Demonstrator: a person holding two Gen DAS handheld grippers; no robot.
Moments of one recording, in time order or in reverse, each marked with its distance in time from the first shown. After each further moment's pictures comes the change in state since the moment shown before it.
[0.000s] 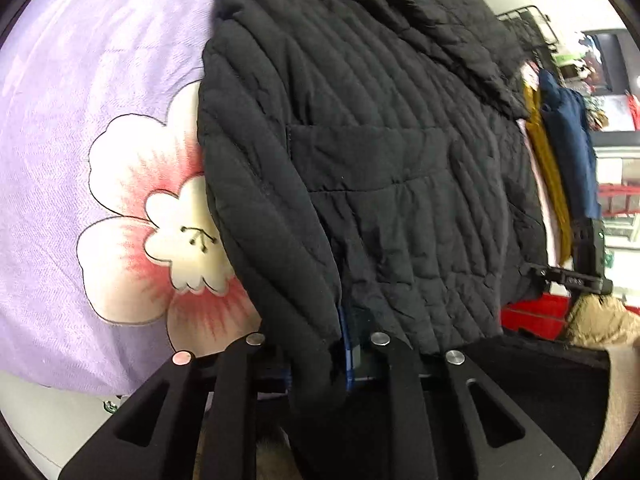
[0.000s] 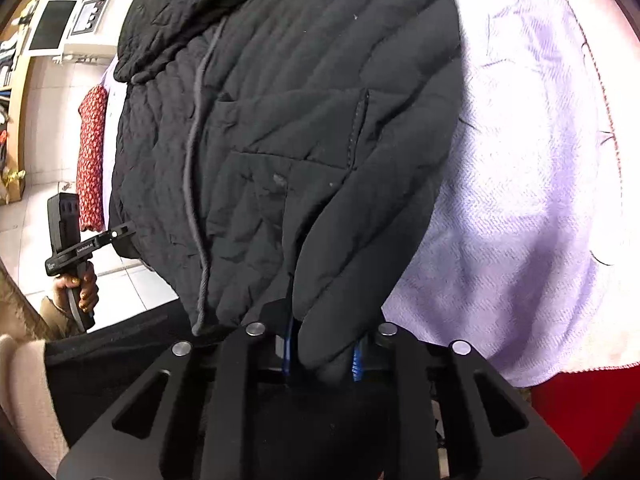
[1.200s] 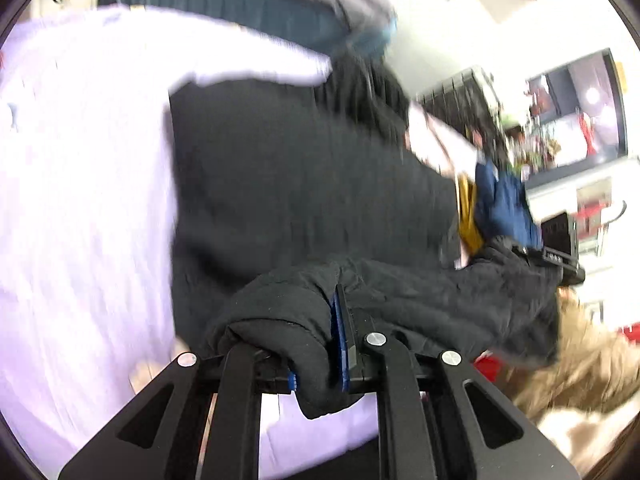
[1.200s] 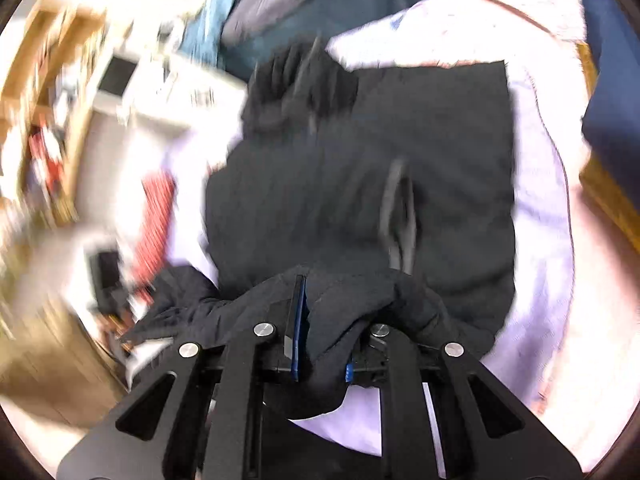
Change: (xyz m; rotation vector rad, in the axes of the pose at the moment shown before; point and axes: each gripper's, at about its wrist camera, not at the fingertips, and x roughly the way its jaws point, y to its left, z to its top) left arm -0.129 -0.021 0.142 0.052 -0.323 -0.124; right arm -0.128 0.057 0.176 -0.035 -0.336 0.222
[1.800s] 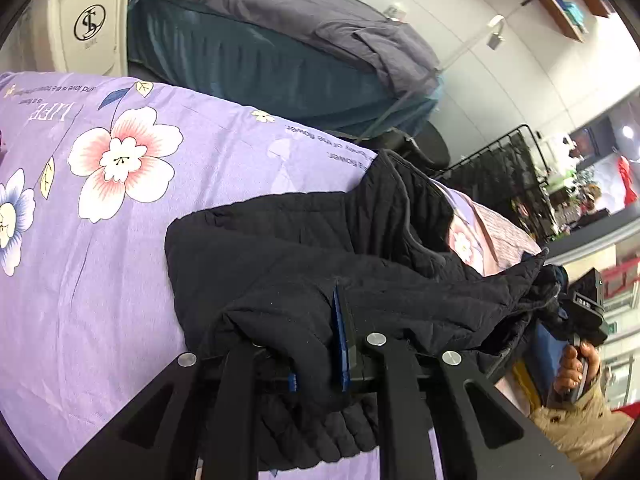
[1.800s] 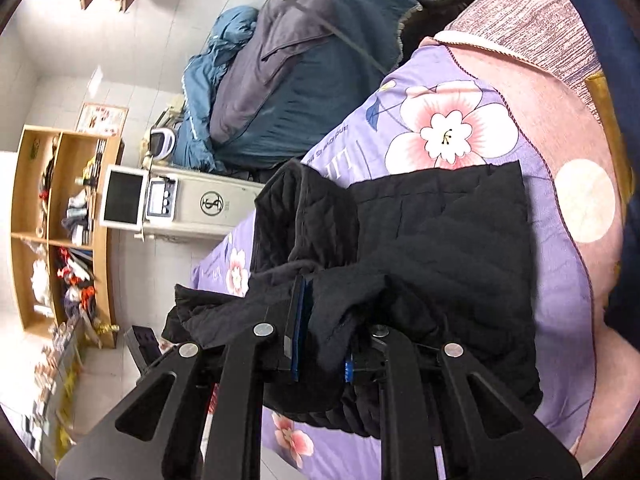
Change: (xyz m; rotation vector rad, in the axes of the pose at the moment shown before) left arm 0.038 -0.015 0.115 -0.063 -0.113 0.170; right arm 0.010 -0.022 0.107 0.217 -0.183 0.089
